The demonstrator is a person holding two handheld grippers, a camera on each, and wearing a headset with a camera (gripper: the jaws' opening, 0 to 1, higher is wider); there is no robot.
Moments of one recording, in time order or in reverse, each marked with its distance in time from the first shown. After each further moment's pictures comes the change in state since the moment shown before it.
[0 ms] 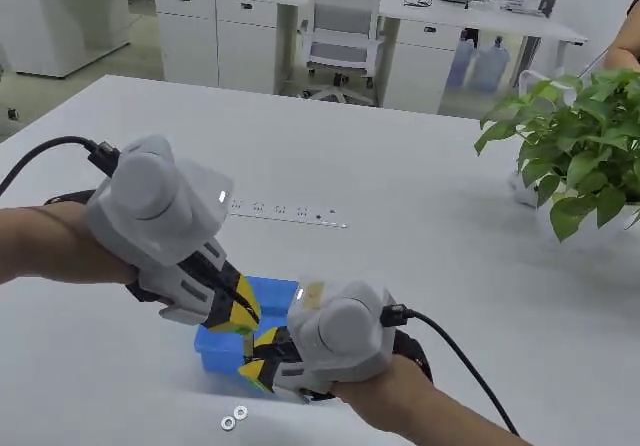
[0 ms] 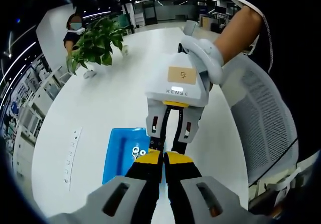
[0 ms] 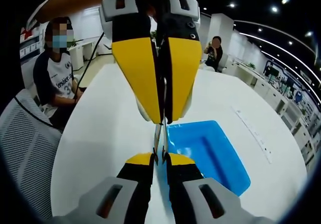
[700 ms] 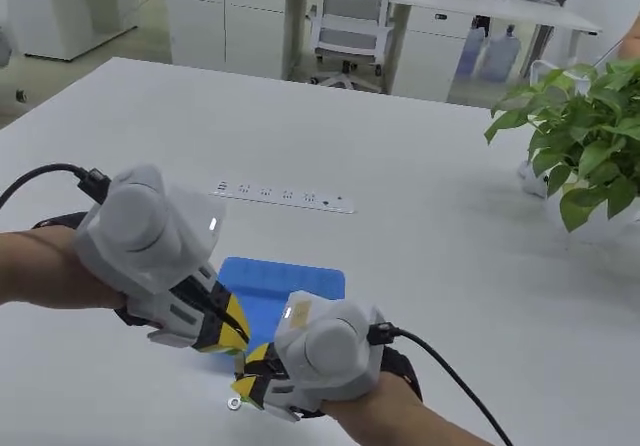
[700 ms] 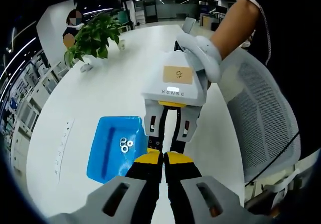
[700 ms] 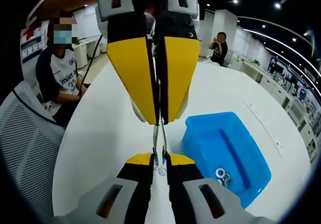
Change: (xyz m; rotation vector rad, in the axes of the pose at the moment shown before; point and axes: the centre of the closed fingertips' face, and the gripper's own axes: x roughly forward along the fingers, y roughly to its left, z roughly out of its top) left arm 0.011 -0.026 -0.026 -0.025 0.013 -0.016; right arm 0.020 0.030 -0.015 0.007 0.025 0.046
